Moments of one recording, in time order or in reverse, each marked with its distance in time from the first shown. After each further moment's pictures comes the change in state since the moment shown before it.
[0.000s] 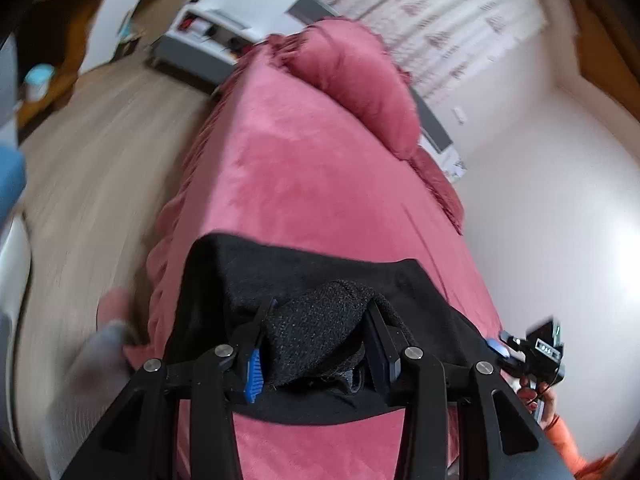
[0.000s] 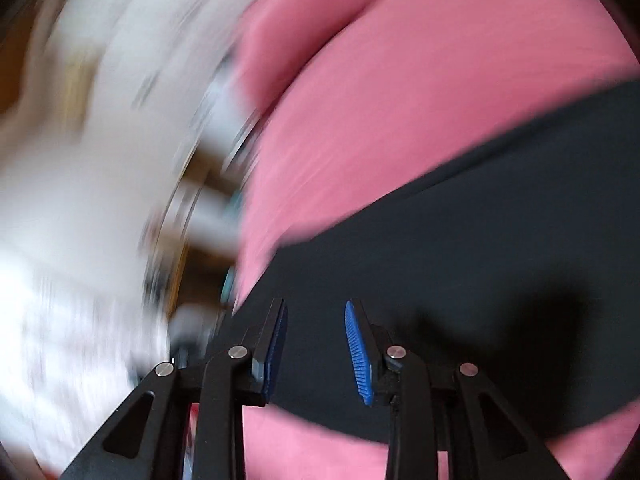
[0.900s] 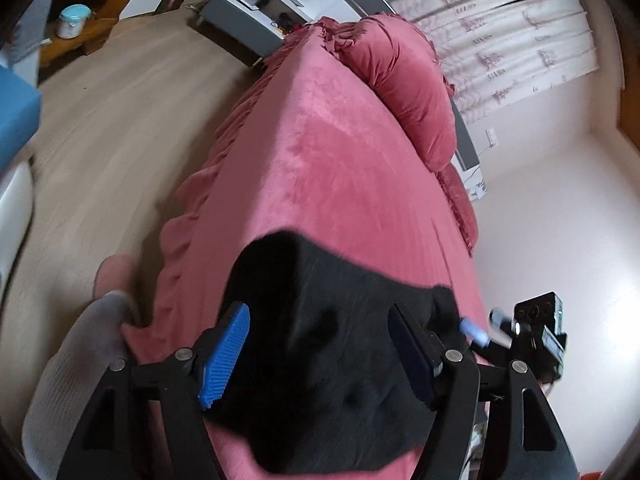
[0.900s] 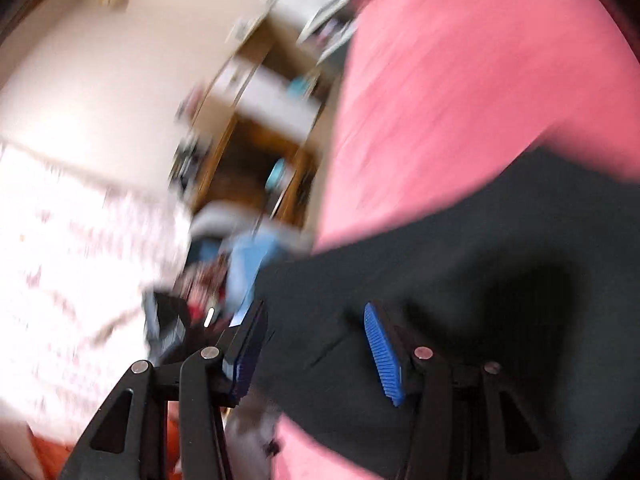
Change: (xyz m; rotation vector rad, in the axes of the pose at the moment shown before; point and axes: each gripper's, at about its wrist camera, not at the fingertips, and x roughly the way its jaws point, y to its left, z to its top) left arm 0.038 0.071 0.024 -0.231 0.053 0.029; right arm 0.190 0.096 0.020 -0.122 0.236 0.070
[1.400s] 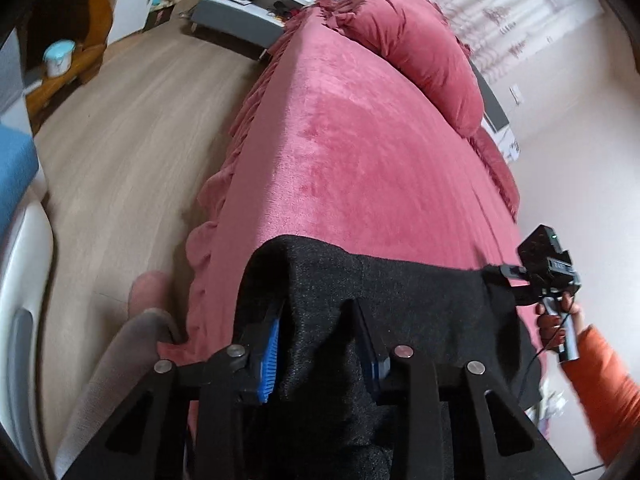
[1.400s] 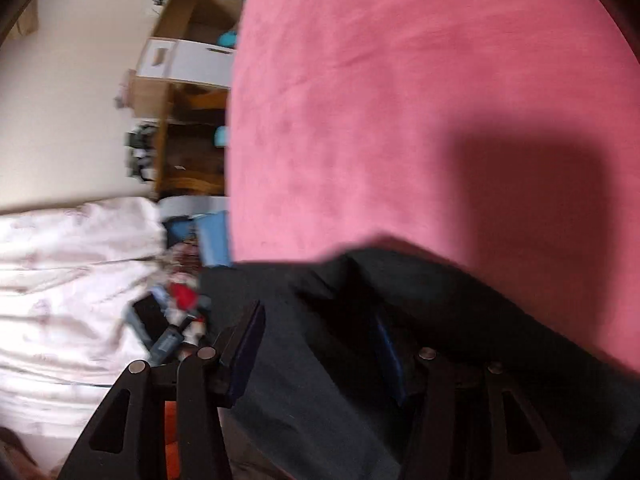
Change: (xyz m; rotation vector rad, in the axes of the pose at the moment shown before) left arm 0.035 -0.009 0.007 0.117 0.064 0.167; right arm 0.048 -0.121 0.085 0.208 0.369 0.043
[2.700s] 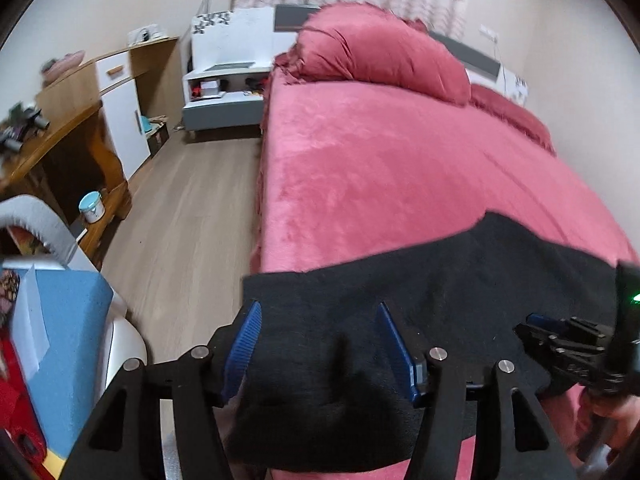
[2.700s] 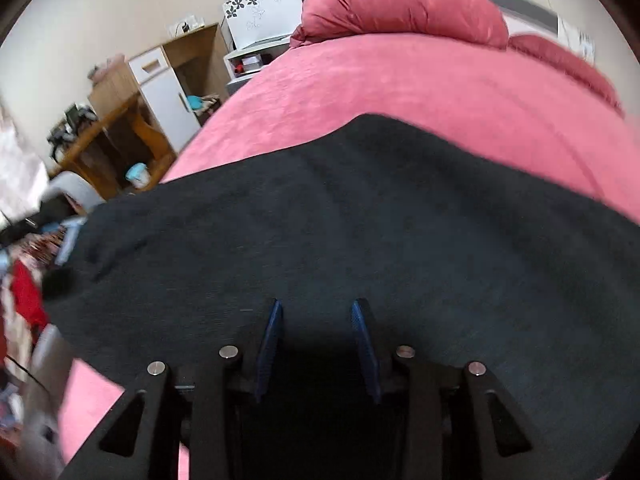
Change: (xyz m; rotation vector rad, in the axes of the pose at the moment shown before) left arm -0.029 -0.106 -0.046 0.457 -0.164 0.359; right arm 0.065 0.099 -0.229 -0.360 -0.564 -0.651
